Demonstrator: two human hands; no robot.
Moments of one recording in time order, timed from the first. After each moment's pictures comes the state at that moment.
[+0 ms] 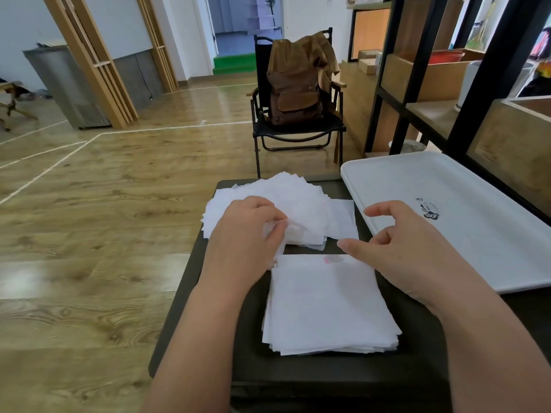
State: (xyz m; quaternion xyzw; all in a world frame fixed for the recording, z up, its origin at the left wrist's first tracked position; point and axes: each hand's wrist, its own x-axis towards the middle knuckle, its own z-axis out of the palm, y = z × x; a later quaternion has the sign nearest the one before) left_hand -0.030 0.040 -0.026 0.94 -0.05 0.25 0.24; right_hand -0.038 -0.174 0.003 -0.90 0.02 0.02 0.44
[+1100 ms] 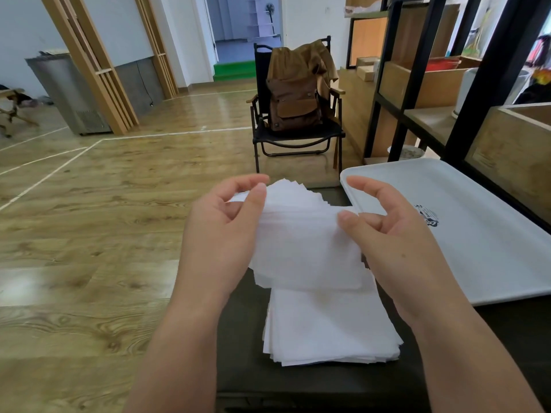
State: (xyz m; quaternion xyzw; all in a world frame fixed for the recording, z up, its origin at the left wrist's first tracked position) left_hand -0.066 0.031 0.028 0.75 0.03 0.22 0.62; right_hand -0.046 -0.155 0.011 -0.76 -0.09 -0.07 0.64
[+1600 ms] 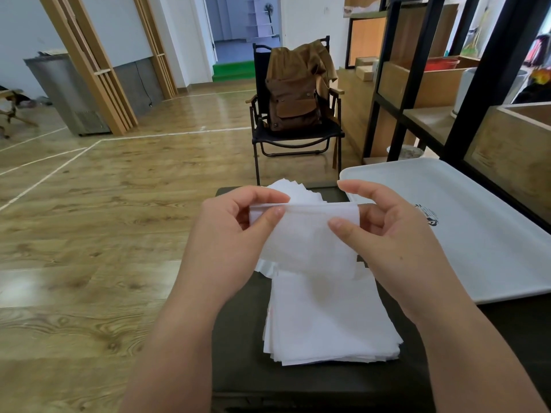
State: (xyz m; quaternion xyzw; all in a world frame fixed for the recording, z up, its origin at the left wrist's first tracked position) left_hand -0.067 0.035 0.029 0.80 -0.03 0.18 0.57; right_hand -0.045 -0.157 0.011 -0.75 -0.13 -0.07 0.64
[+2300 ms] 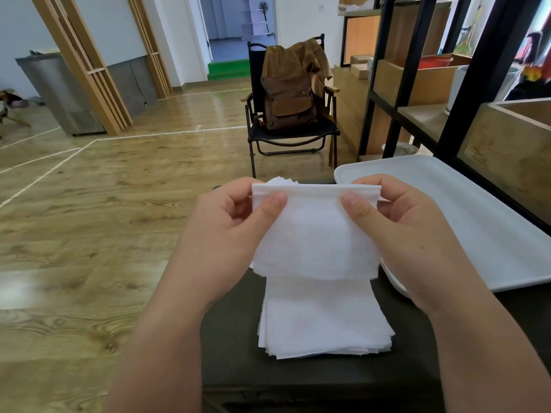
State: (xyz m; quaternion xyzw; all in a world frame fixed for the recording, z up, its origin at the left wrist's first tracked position) left_hand -0.078 0.031 0.041 0.77 -0.07 0.12 0.62; right_hand -0.055 -0.167 0.031 -0.72 -0.12 -0.04 0.68
